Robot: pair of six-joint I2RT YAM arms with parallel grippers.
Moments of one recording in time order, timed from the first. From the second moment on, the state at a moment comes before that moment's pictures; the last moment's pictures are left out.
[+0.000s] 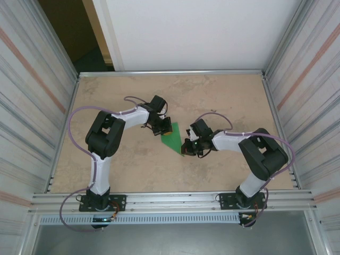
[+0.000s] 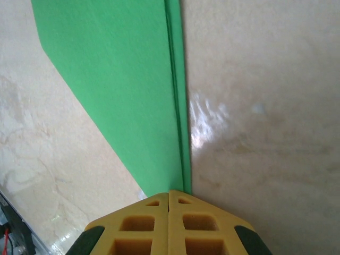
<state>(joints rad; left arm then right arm) -0.55 2.08 1.39 -0.53 0.41 -0.73 0.63 1.64 0.72 -0.16 -0.44 0.70</state>
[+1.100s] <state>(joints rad) -0.40 1.73 1.08 -0.25 0.59 -0.81 0.52 1.63 0.83 -0.10 -0.42 0.71</state>
